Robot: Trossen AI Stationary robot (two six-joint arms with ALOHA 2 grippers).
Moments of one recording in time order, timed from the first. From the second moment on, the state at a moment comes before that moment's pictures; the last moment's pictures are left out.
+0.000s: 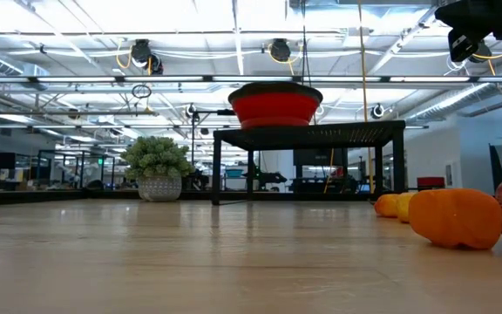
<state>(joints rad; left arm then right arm) -0.18 1.64 1.61 -0.21 -0.07 -0.24 -0.05 0.01 0.42 -0.38 -0.05 0.09</state>
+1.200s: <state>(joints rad) 0.43 1.67 1.61 -0.31 -0.02 0.13 -0.05 0.01 0.42 -0.38 -0.05 0.09</state>
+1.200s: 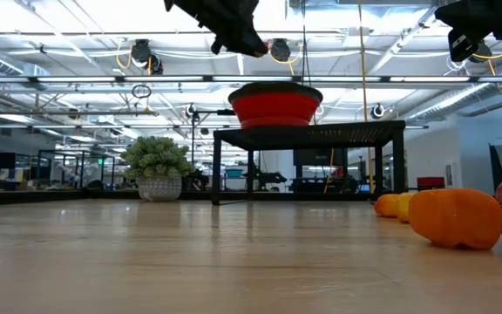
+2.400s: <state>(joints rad) 0.44 1.76 1.62 -0.57 0.02 0.16 -0.05 0.01 0.42 -0.38 -0.05 0.09</state>
